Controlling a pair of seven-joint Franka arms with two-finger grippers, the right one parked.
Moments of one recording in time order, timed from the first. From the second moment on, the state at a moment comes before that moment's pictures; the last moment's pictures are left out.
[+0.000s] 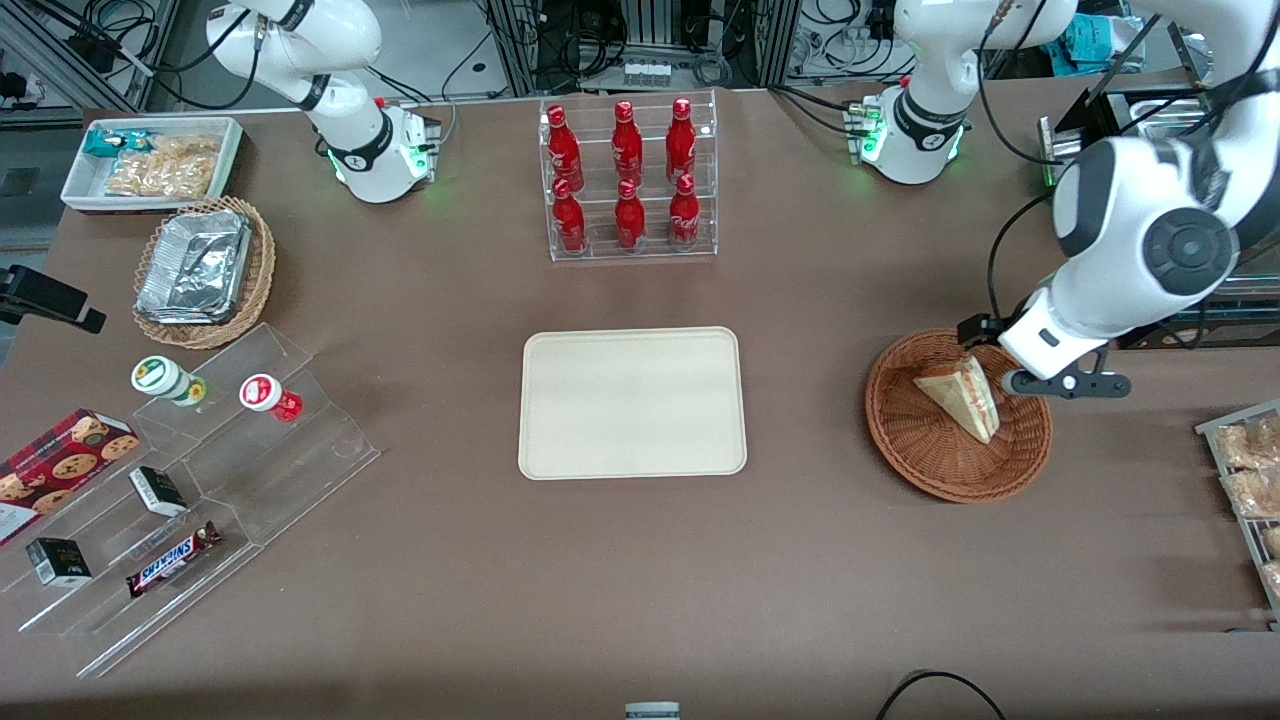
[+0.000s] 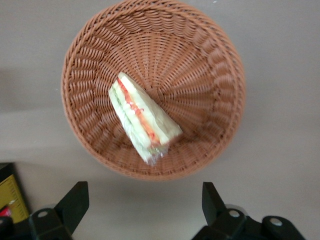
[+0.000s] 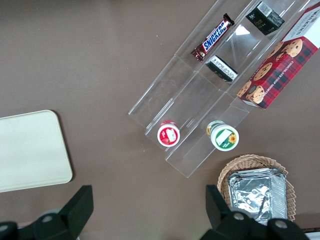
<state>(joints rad) -0.04 0.06 -0.05 -2.10 0.07 2.02 -0.05</state>
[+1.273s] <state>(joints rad) -0.04 0.17 -0.02 -2.35 0.06 2.51 -0.95</state>
